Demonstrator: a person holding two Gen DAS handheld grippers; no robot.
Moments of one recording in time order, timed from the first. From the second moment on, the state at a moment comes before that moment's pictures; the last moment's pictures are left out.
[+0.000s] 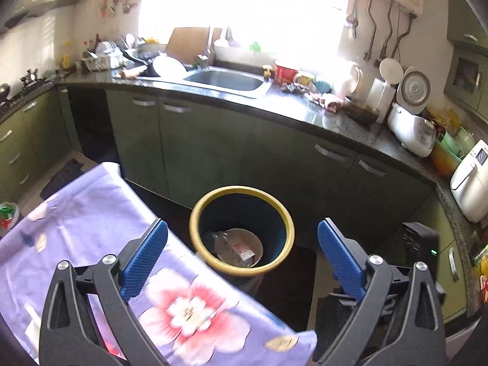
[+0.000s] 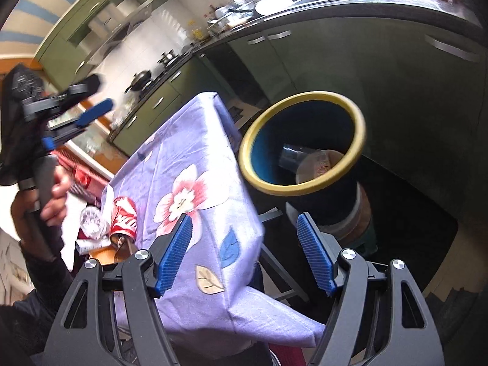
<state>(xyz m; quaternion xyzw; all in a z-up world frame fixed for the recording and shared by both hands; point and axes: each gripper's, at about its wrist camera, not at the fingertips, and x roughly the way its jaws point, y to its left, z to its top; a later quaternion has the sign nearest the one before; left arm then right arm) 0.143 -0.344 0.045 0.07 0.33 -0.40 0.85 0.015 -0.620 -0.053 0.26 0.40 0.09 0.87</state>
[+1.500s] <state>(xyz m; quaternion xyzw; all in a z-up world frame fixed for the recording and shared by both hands) 0.055 -0.013 -0.019 -0.08 0.35 -0.13 0.92 0.080 -0.417 -0.058 0.02 0.47 0.20 0.86</state>
